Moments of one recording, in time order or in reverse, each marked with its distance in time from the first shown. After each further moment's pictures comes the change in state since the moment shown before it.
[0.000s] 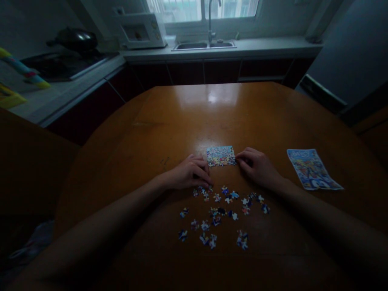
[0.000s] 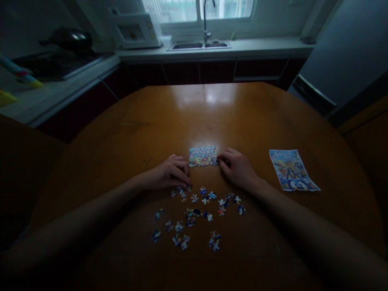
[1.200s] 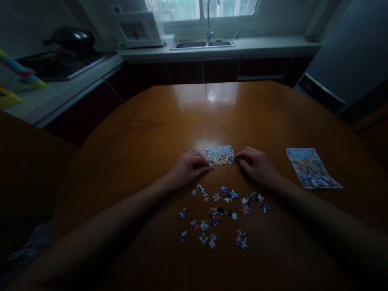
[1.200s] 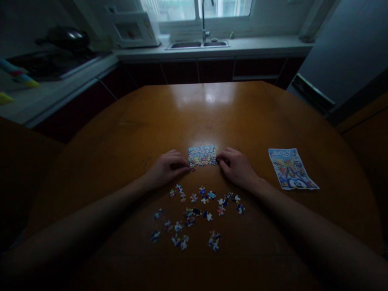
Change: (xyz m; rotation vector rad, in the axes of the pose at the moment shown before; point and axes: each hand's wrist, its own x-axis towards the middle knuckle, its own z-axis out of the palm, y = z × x) left_hand 0.004 -0.008 0.019 -0.005 0.426 -0.120; right_hand 0.001 0.000 -0.001 0.001 -0.006 0.014
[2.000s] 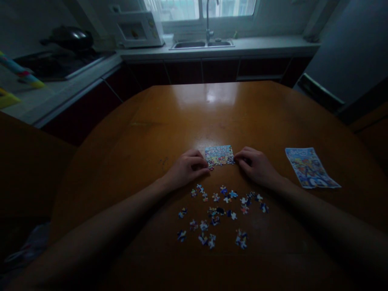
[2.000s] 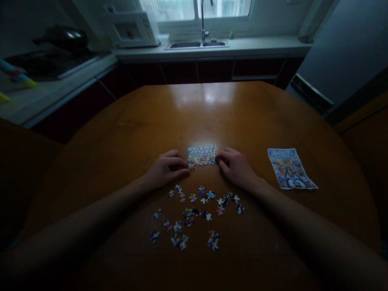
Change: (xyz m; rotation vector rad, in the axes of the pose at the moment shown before) left_hand -0.002 0.004 -0.002 -0.004 0.016 -0.025; right_hand 0.000 -0.002 -0.001 0.004 -0.008 0.011
